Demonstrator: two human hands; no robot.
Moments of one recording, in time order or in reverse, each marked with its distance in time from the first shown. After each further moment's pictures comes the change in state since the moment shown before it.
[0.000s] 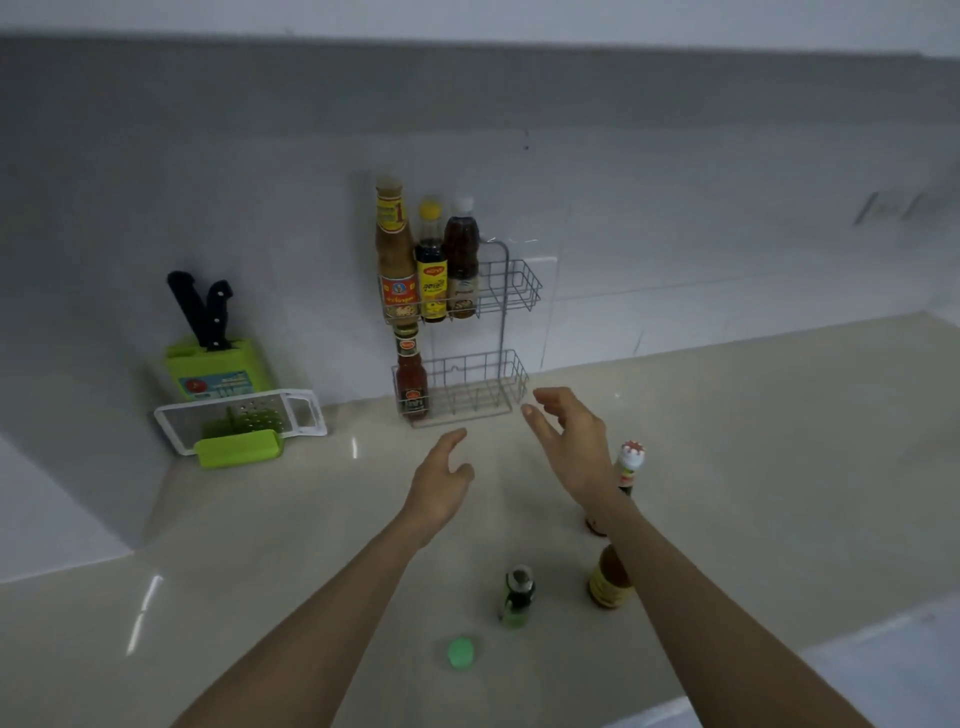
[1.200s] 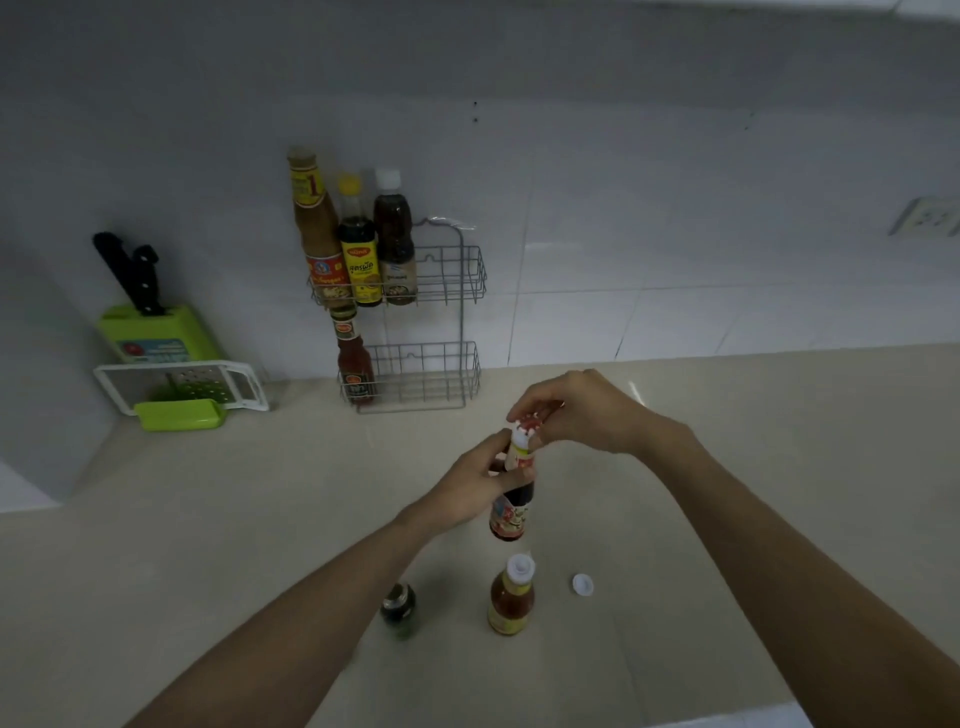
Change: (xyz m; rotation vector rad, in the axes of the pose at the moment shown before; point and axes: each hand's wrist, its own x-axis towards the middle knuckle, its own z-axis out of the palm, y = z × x) left_hand 0.031 0.073 0.153 -0.098 -0.268 0.118; right_hand 0.100 0.063 -0.146 -0.224 -0.784 -0.293
